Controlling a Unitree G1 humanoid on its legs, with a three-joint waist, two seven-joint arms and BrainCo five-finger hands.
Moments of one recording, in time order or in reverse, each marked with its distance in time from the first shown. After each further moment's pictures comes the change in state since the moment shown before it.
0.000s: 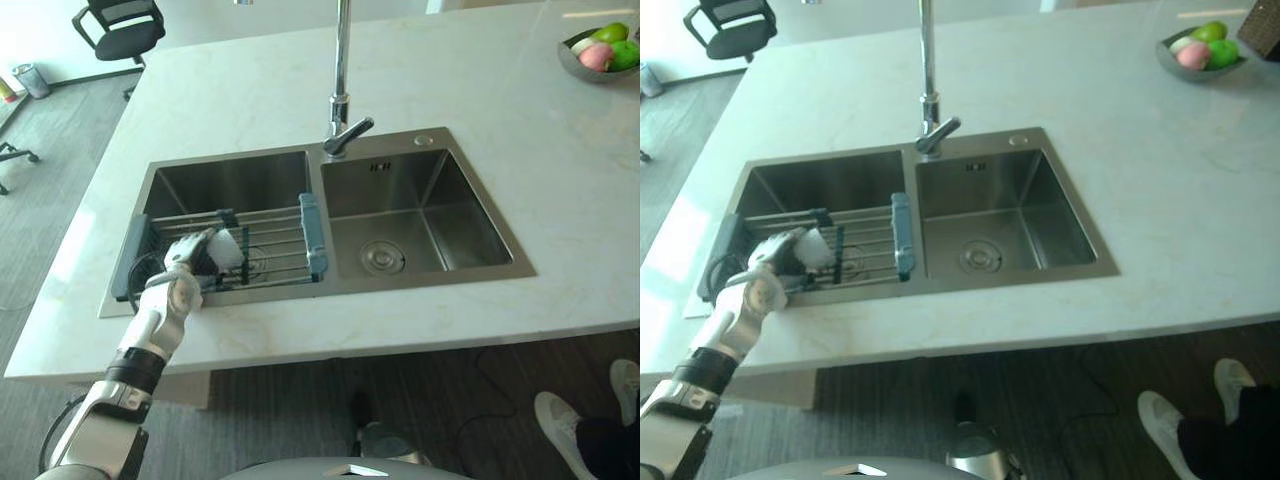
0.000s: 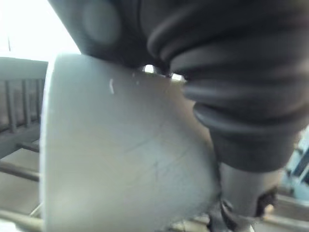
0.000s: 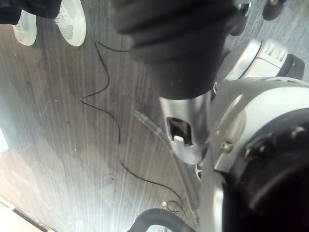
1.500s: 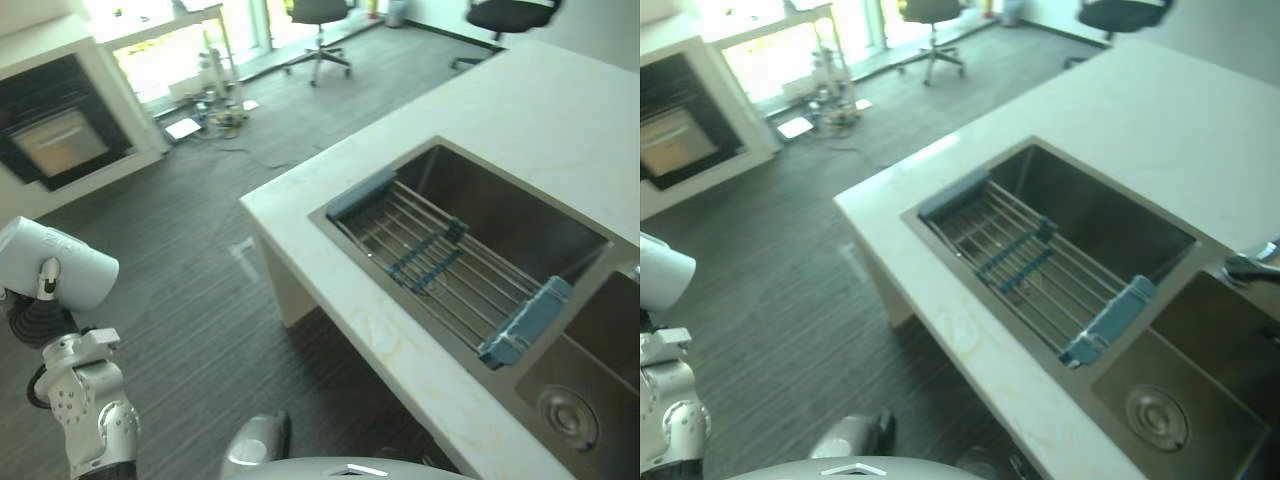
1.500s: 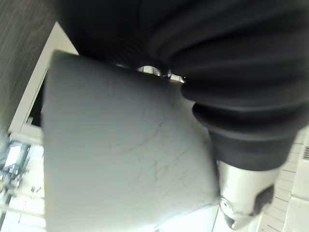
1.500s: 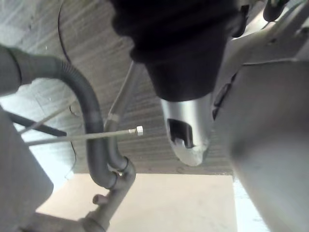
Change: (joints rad) left arm 0.538 -0.297 0.621 -0.524 -1.160 -0.502 0.164; right arm -0.001 0.015 -0.185 -0.094 -0.232 0.139 -0.039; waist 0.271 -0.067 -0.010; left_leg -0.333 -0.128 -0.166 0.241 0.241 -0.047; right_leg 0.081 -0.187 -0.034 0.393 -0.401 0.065
